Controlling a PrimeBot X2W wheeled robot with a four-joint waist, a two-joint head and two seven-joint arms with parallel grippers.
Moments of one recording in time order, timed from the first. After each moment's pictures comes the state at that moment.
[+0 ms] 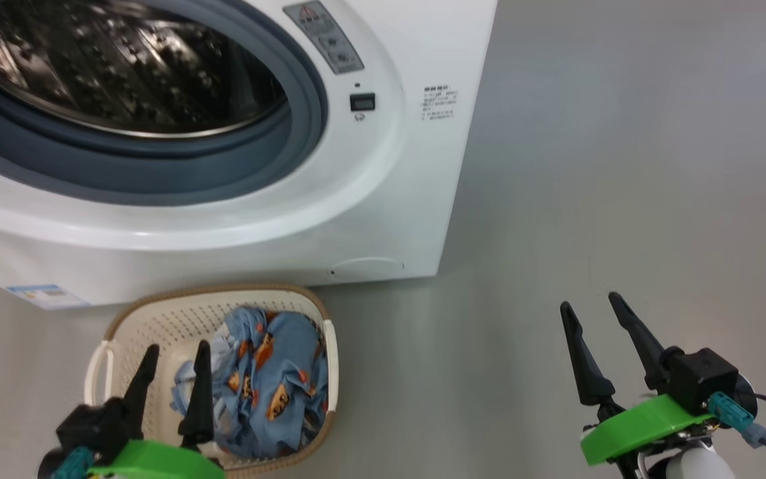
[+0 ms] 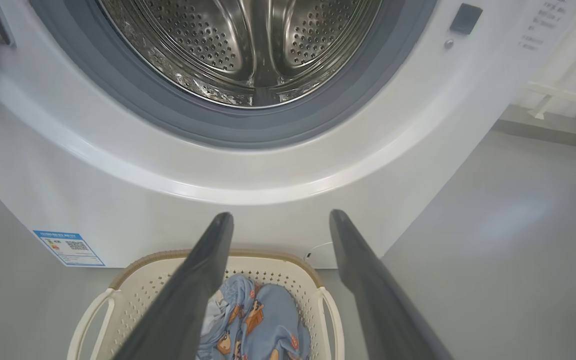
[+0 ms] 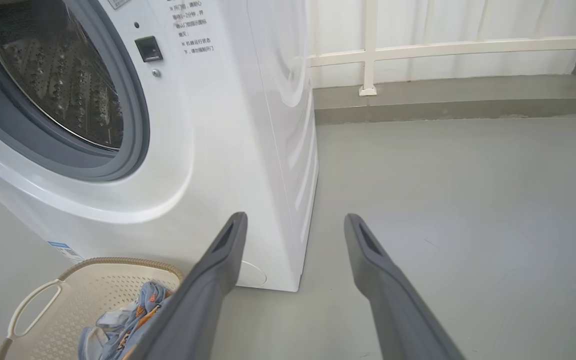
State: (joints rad) left arm -0.08 0.05 -0.05 0.24 -0.29 -0.13 -0.26; right arm -0.11 -0.05 0.02 0.18 0.15 0.13 -0.25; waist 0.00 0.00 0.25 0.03
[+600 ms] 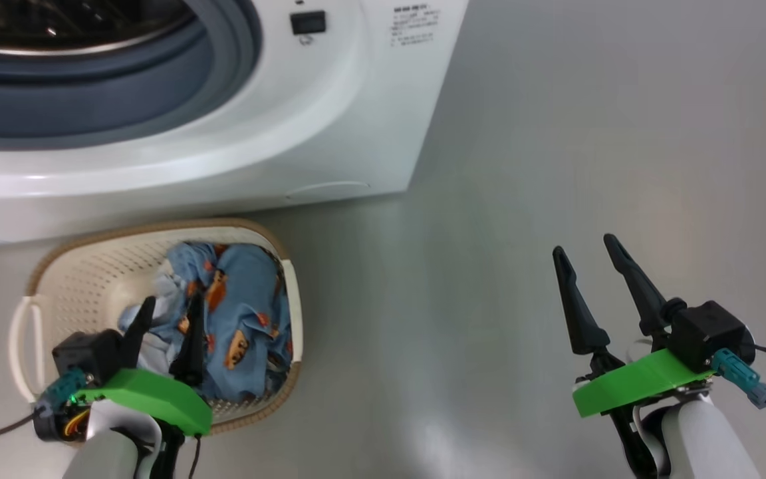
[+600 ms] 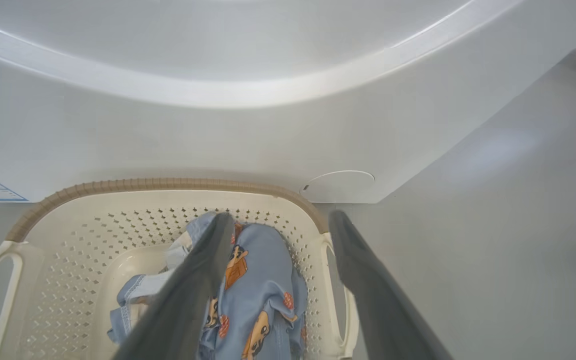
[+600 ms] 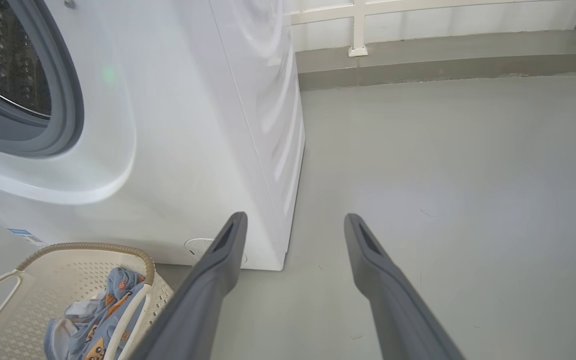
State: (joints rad) left arm -0.34 0.15 -0.20 0.51 -0.46 -0.13 -0.26; right arm -0.22 -0.05 0.05 0.14 0.16 0.13 -0.25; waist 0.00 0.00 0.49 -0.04
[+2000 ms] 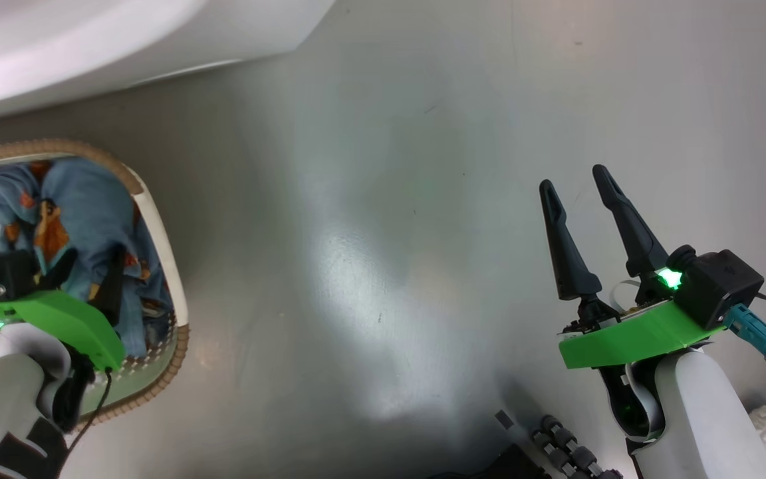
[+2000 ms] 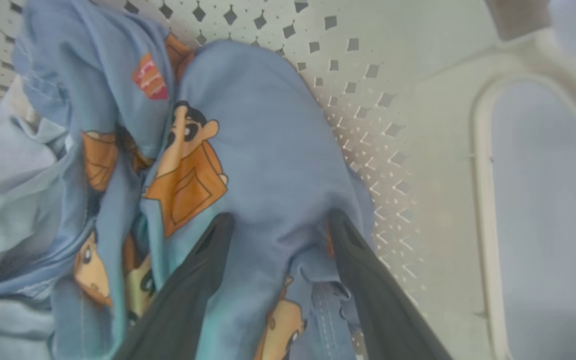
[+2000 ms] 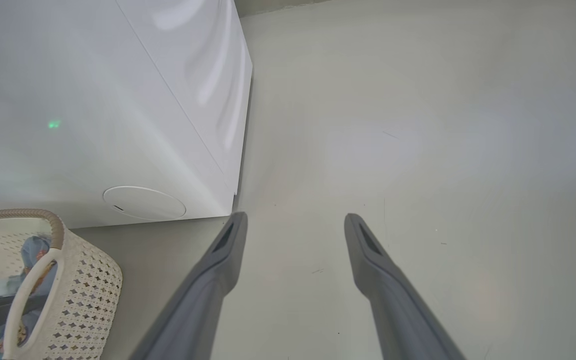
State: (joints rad) left arm -0.73 0.39 -0.67 0.92 -0.88 -0.13 -0.26; right arm -0.33 -0.05 0.10 0.08 0.26 0.13 -0.26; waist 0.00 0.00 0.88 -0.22
